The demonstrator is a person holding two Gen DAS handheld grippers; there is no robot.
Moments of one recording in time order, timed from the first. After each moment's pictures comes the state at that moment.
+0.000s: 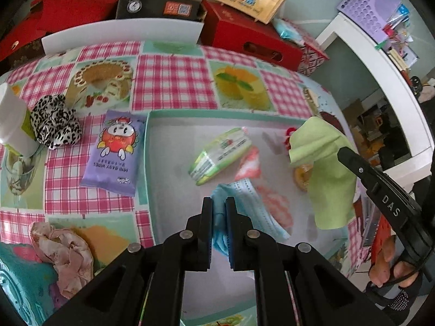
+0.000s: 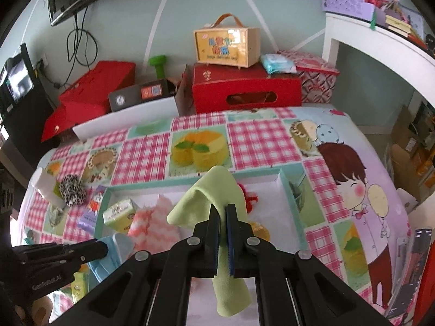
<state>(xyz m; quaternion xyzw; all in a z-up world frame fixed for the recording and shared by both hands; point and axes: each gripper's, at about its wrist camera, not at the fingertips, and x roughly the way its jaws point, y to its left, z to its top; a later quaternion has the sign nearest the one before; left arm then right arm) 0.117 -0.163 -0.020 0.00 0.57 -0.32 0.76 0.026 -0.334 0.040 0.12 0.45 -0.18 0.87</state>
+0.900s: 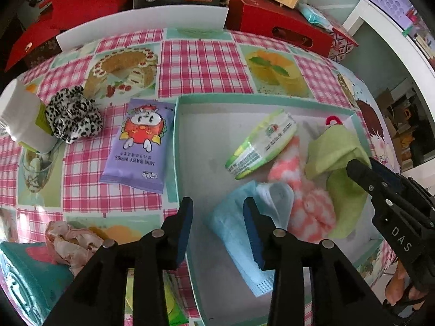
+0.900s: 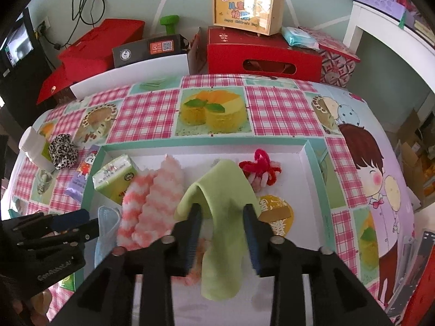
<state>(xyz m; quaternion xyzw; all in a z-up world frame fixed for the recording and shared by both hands) 0.123 -0.167 -0.041 0.06 0.58 -0.25 0.77 0.043 -0.312 0.008 0.08 0.51 -0.16 0.84</state>
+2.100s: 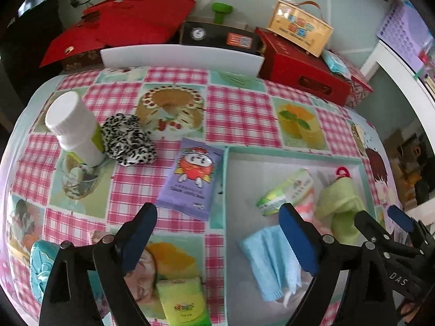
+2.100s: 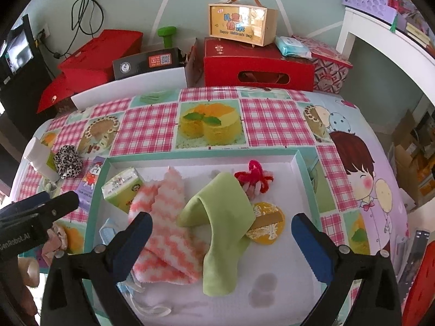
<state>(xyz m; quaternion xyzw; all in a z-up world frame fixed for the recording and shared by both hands) 0.138 -0.125 -0.003 0.00 0.53 -0.19 0.83 0.037 -0.314 0.026 0.09 0.50 -0.17 0.85</state>
